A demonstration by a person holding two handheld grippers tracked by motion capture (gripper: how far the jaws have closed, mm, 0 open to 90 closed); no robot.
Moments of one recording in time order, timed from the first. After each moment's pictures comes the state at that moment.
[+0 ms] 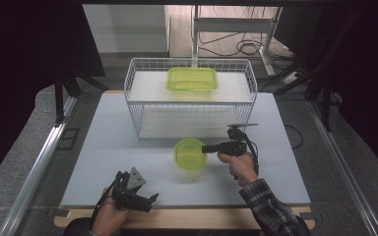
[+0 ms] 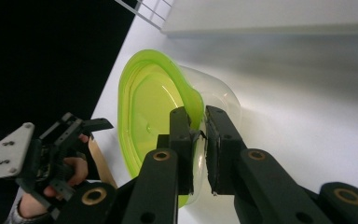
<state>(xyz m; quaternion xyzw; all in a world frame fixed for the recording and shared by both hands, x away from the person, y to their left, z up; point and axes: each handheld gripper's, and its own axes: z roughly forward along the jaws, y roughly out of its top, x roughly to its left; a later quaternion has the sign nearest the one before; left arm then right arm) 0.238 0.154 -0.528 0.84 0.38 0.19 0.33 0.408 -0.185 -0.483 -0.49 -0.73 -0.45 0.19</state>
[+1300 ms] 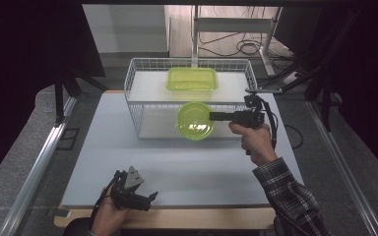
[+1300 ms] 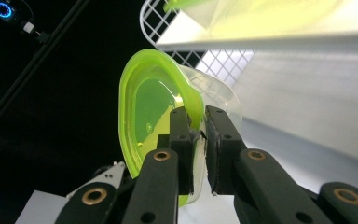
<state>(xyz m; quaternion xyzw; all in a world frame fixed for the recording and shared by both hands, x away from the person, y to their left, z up) 0.238 0.157 -0.525 0.84 0.38 0.19 0.34 0.407 -0.194 -0.349 -0.43 -0.71 -0.54 0.14</state>
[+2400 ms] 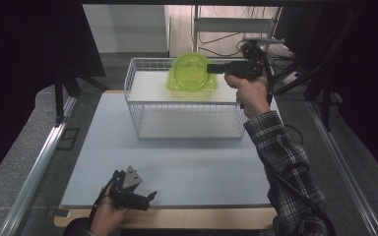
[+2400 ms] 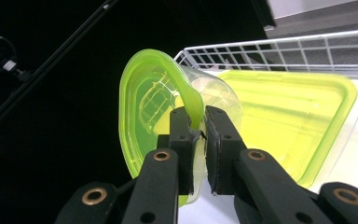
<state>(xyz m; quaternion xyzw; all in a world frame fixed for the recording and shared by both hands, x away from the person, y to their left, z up) 0.238 0.161 -0.524 0.84 0.38 0.19 0.34 0.472 -0.166 -0.257 -0.44 -0.71 -0.55 0.06</state>
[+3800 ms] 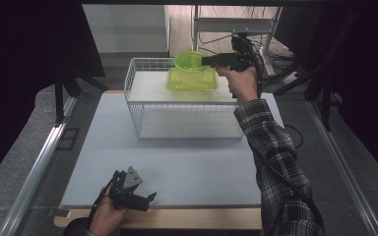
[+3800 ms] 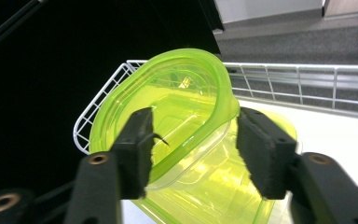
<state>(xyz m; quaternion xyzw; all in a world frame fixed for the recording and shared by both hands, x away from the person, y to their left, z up) 0.238 0.161 -0.526 0.84 0.38 0.19 0.33 0.507 -0.146 -0.260 -0.47 -0.72 -0.51 -0.03</state>
